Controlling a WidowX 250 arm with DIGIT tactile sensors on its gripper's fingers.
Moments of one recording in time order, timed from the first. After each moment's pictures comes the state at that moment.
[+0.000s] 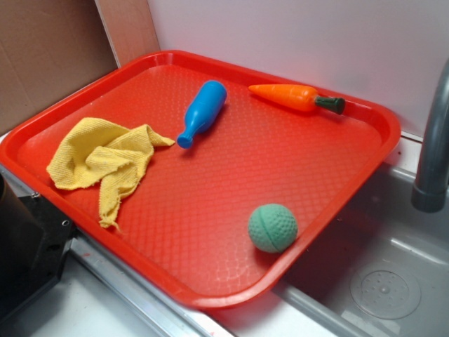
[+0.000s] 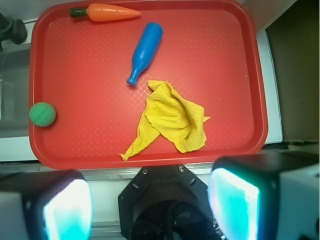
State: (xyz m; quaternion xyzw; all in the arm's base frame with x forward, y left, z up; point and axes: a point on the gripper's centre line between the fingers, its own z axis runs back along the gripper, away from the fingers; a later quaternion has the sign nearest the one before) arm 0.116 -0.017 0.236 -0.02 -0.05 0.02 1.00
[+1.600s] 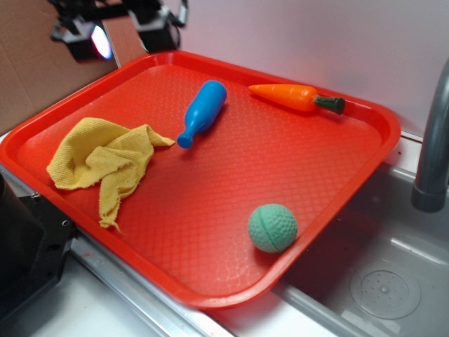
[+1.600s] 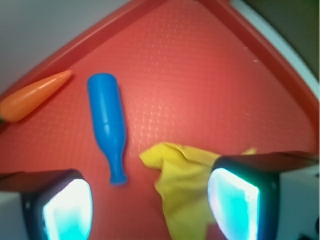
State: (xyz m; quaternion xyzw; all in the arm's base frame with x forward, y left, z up) arm 0.220 0.001 0.118 -0.01 -0.09 0.32 0.94
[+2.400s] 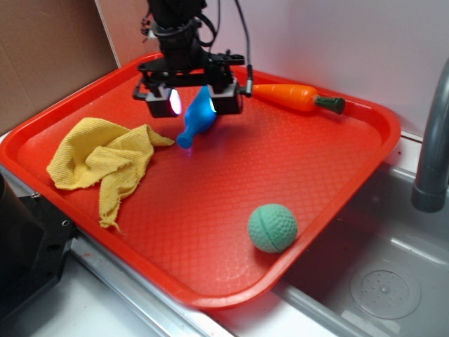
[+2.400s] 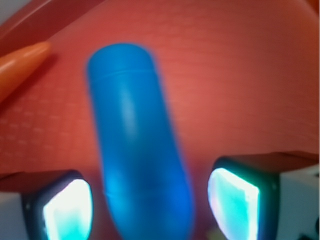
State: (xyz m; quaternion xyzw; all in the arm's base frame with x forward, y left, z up) arm 0.272 -0.012 0.034 -0.01 -0.07 0.30 0.95
